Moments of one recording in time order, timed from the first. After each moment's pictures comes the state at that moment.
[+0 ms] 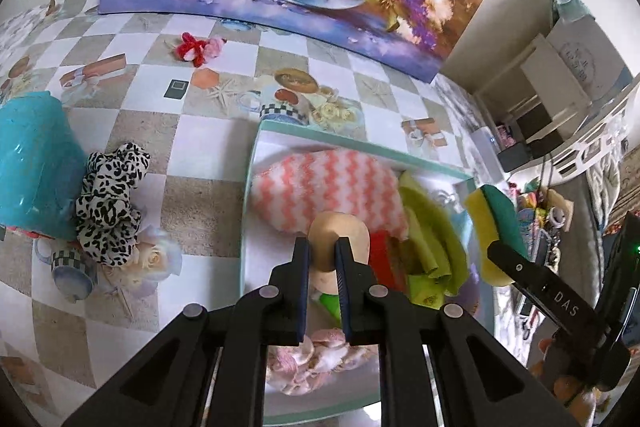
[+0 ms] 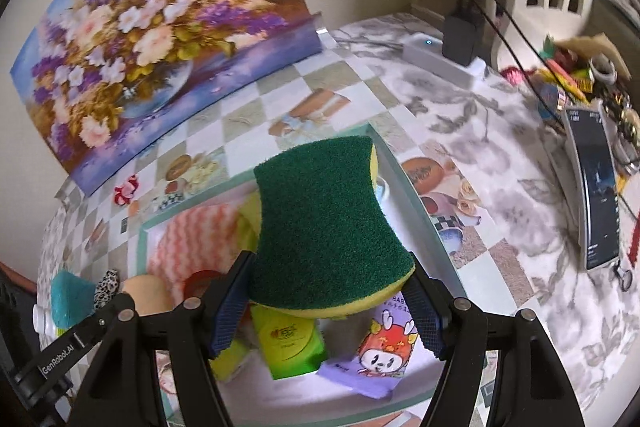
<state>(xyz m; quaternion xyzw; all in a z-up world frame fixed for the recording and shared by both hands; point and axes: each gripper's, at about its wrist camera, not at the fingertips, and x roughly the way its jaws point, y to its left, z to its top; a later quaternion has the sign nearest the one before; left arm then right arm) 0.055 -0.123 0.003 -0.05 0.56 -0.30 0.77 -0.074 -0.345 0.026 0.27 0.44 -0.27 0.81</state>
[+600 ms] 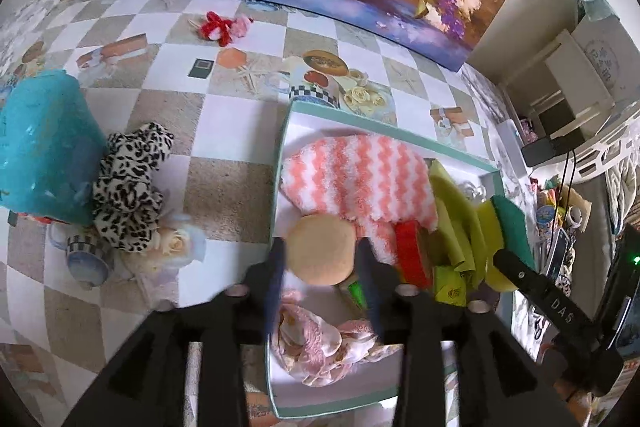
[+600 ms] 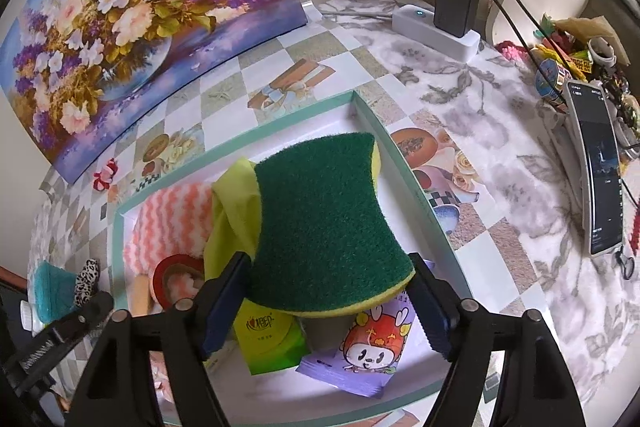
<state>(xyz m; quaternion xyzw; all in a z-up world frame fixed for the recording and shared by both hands) 0.061 -0.112 0.000 -0.04 0.59 -0.27 0.76 -0.073 -0.346 0.007 0.27 0.48 -0.28 0.79</state>
